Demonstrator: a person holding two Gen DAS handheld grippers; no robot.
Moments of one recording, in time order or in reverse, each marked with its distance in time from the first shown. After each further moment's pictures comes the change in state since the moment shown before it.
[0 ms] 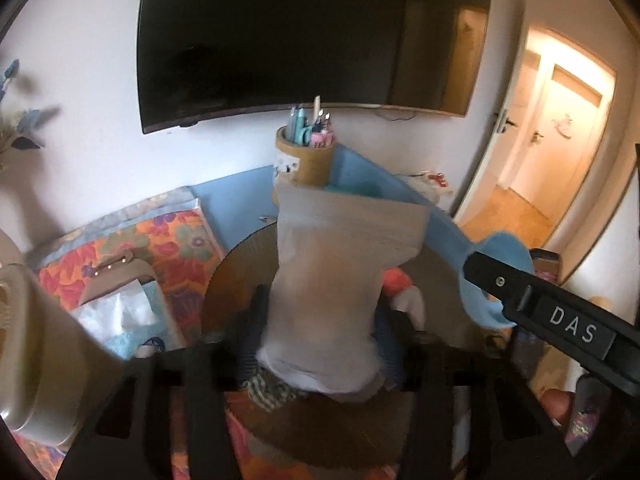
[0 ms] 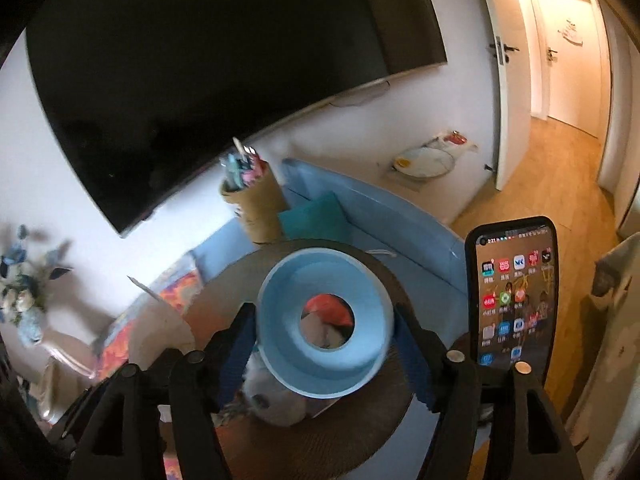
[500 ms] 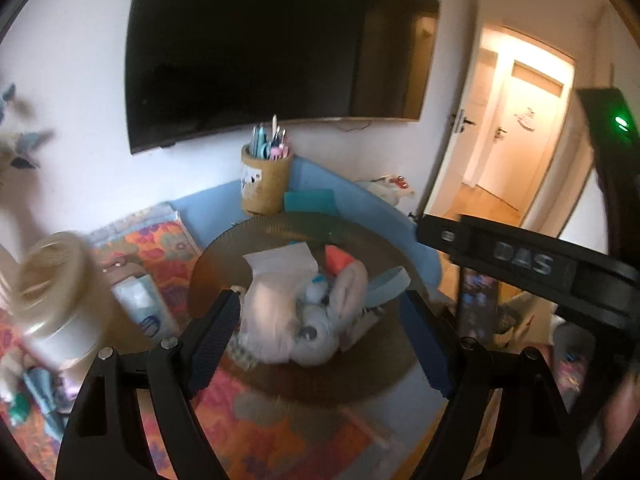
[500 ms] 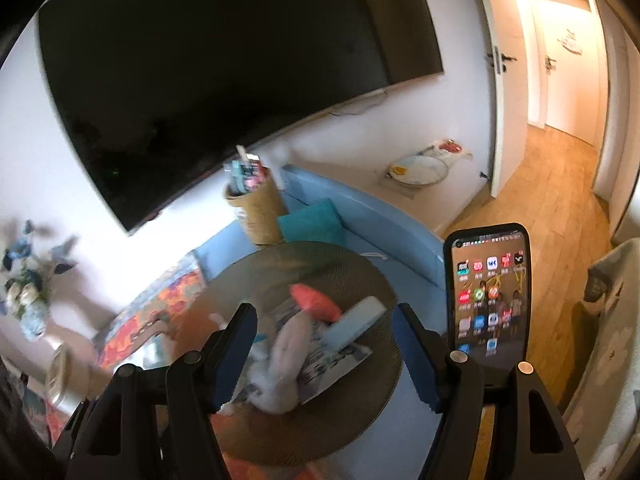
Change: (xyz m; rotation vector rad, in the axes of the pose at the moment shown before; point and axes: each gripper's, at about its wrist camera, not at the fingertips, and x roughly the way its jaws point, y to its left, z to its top) left arm -0.073 -0.018 -0.032 0.098 -0.077 -0.117; right arm -0.053 0.004 -0.018 -0.040 -0.065 0.045
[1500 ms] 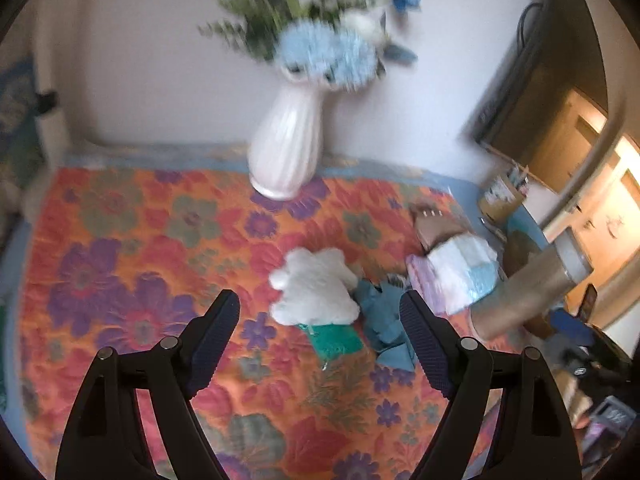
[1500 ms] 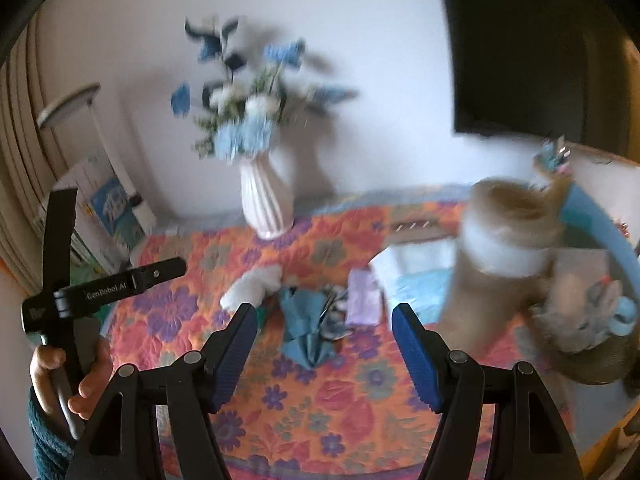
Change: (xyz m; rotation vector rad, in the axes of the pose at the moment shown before) left arm -0.140 0.378 -0.111 -0.471 0.107 0.231; right arm -0.008 0.305 -0.171 -0.509 0.160 0.421
